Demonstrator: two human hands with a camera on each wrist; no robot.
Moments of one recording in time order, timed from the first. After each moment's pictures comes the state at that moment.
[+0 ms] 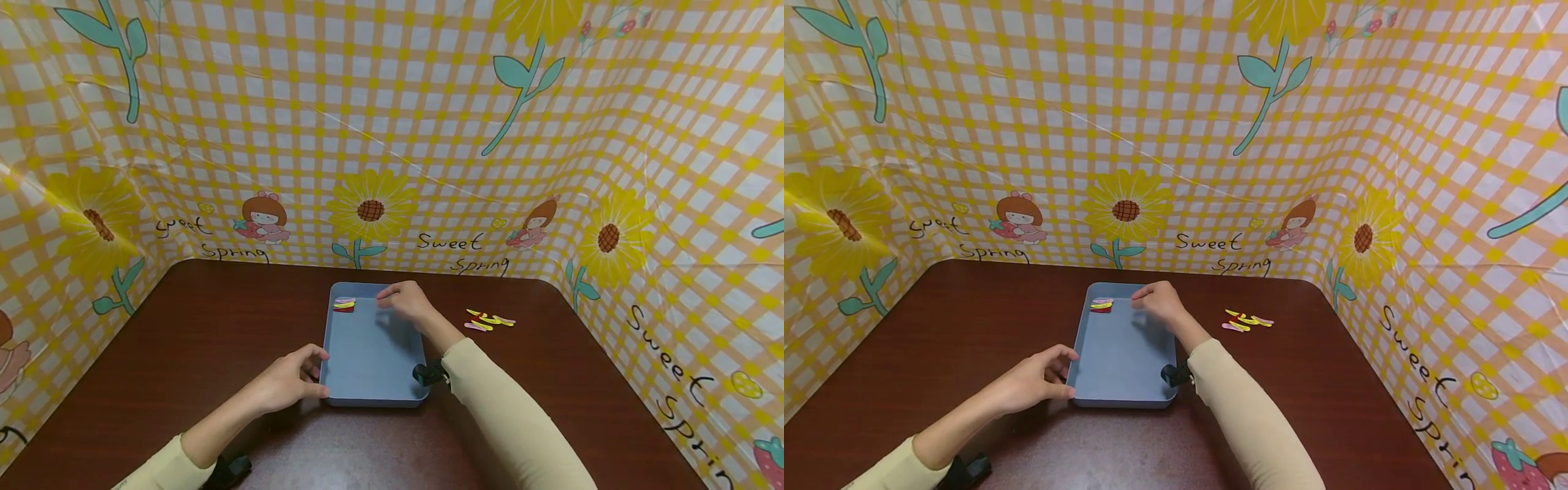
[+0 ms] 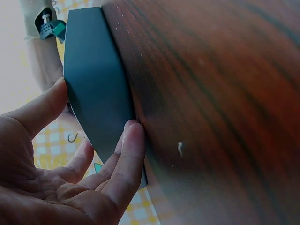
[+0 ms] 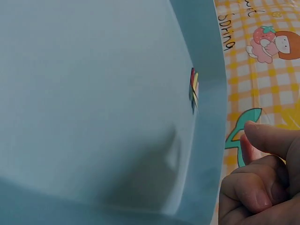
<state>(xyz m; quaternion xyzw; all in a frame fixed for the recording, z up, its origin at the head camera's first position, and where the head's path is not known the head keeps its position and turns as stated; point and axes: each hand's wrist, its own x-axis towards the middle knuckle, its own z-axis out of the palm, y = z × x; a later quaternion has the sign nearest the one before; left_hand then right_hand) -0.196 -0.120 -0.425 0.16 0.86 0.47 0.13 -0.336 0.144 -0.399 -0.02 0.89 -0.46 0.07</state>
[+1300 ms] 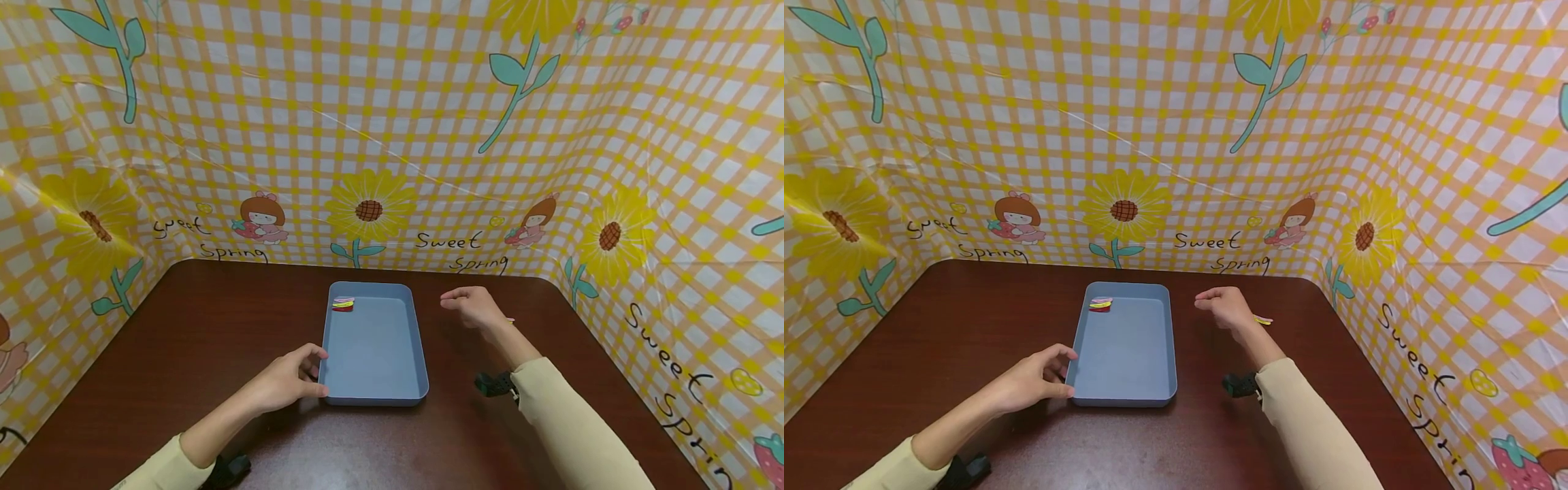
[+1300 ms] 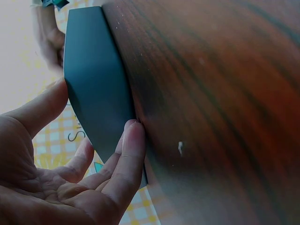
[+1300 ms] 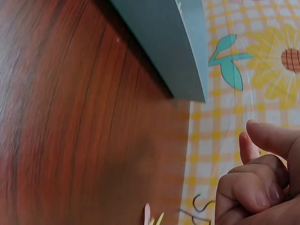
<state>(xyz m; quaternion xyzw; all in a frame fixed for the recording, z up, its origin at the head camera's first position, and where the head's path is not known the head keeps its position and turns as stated) -0.196 -0.119 -0.424 0.16 0.85 0.48 0.13 -0.310 0.268 -0.383 0.03 0.86 -0.50 0.09</state>
